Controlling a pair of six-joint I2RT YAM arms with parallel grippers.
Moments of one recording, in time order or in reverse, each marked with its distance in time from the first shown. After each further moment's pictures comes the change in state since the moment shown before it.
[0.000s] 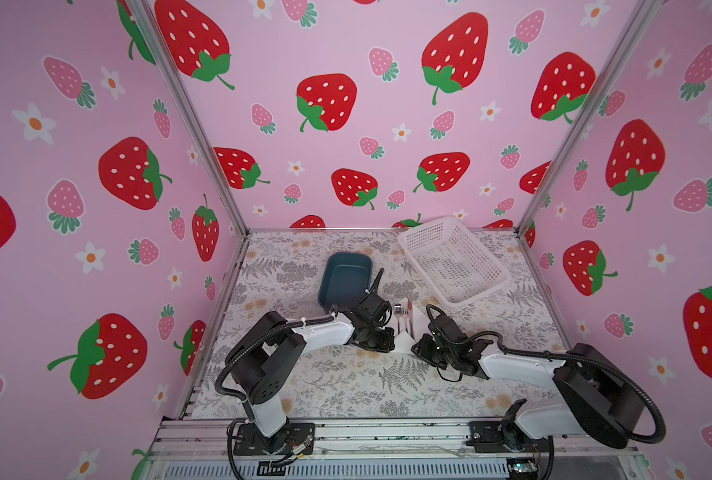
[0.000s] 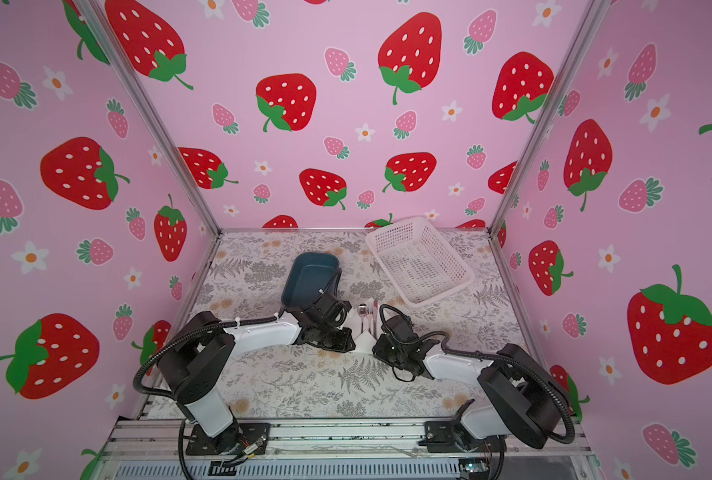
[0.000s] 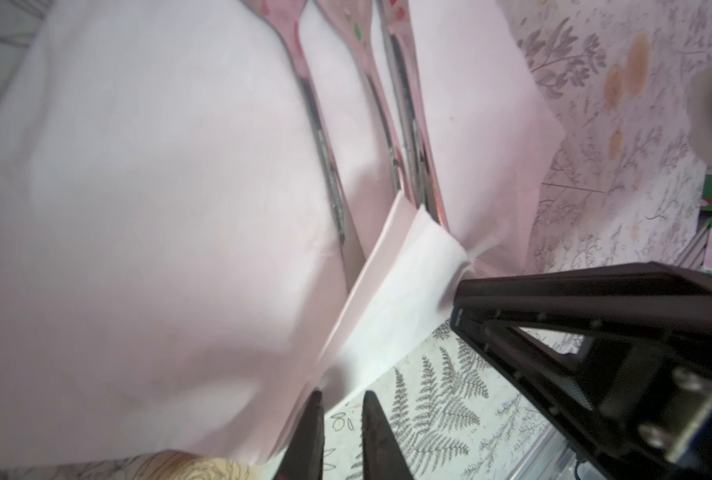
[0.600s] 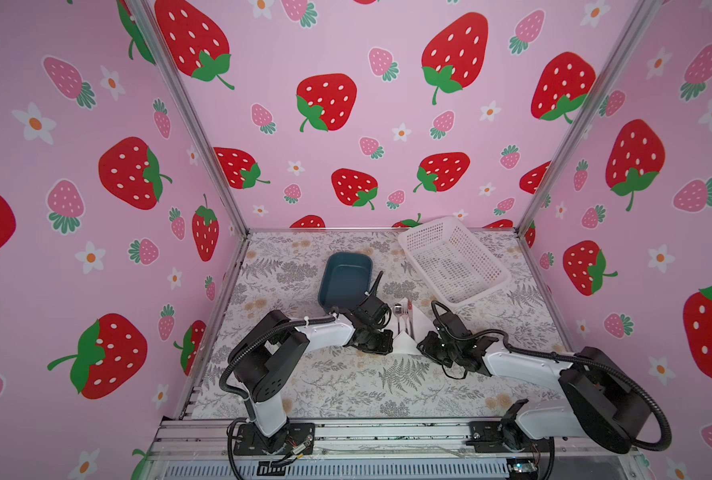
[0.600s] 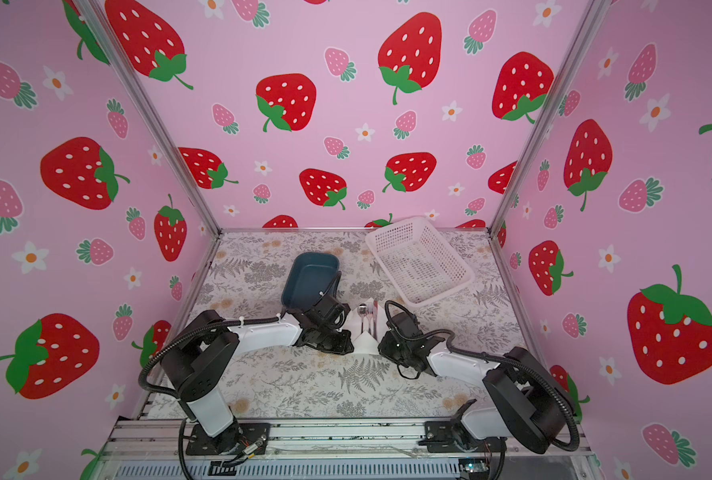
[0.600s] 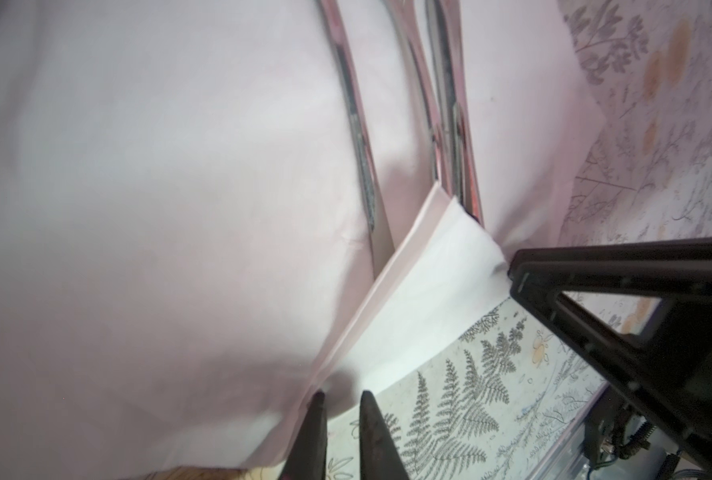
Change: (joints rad) left arm 0.002 0.015 -0.015 0.014 0.000 -0.006; right arm -0.057 -0.034 0.011 -0.082 0.004 -0.027
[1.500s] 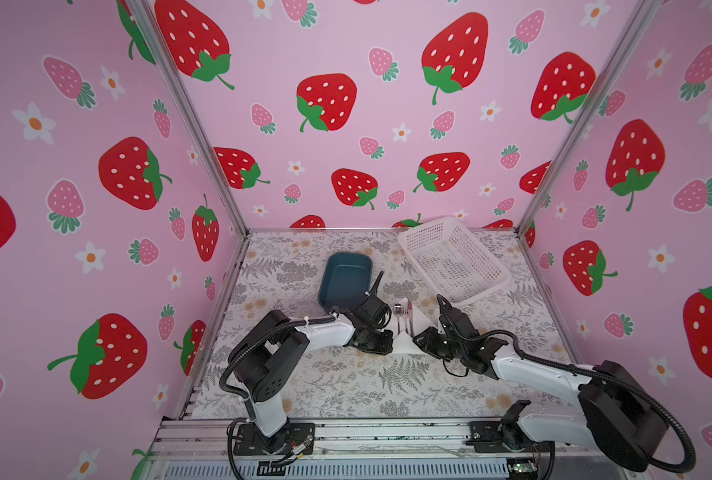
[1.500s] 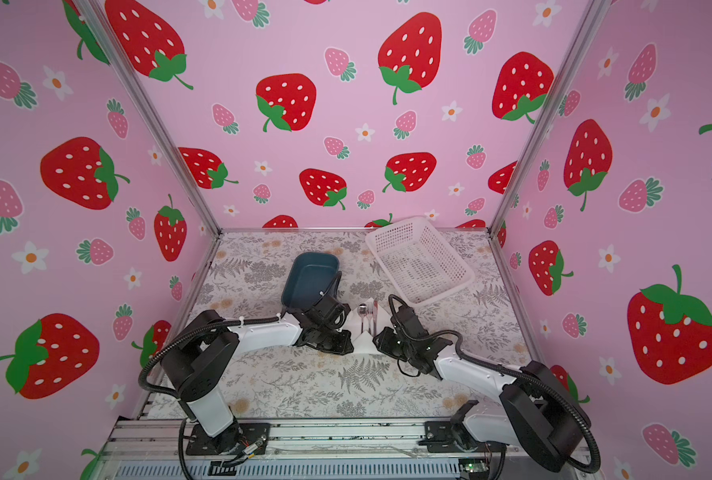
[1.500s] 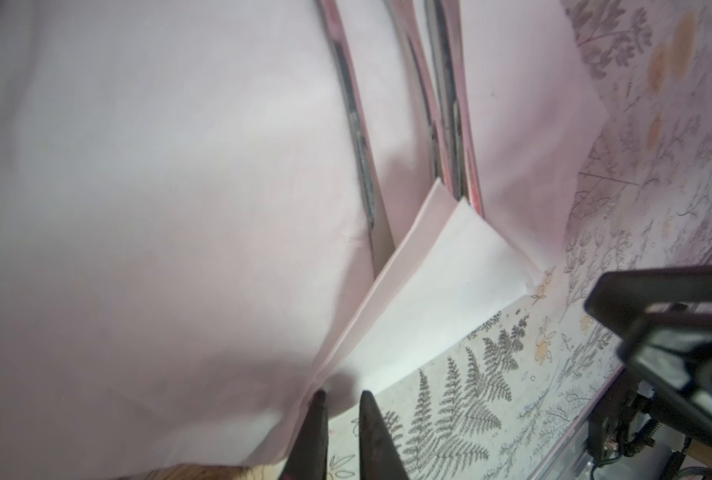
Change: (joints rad) left arm 0.000 0.000 0.007 -0.014 0.002 0.012; right arm -0.003 -0.090 -0.006 0.066 -0.093 -0.091
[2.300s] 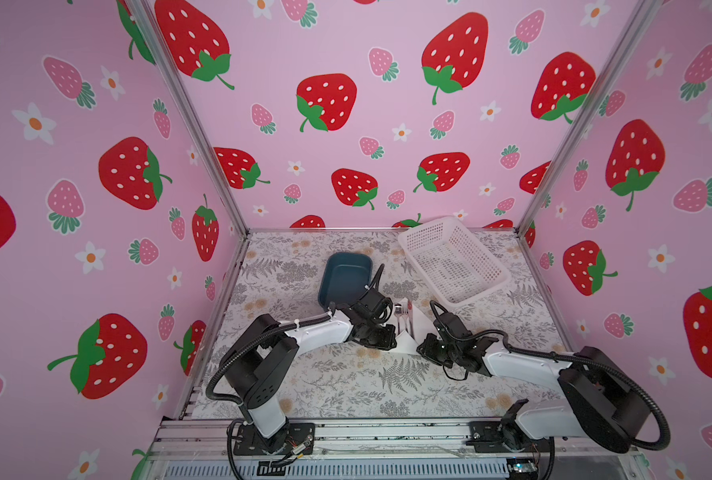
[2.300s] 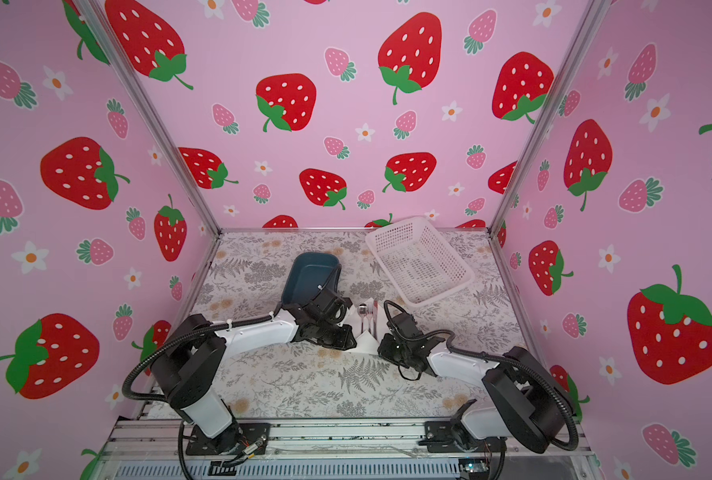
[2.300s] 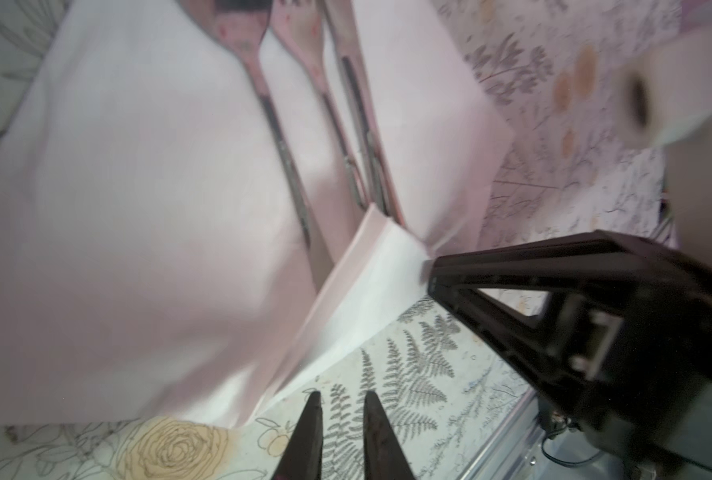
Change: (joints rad) left arm -0.004 -0.074 0.061 -0.055 0.041 0.004; right arm 0.000 0.096 -0.001 -0.058 0.047 0.014
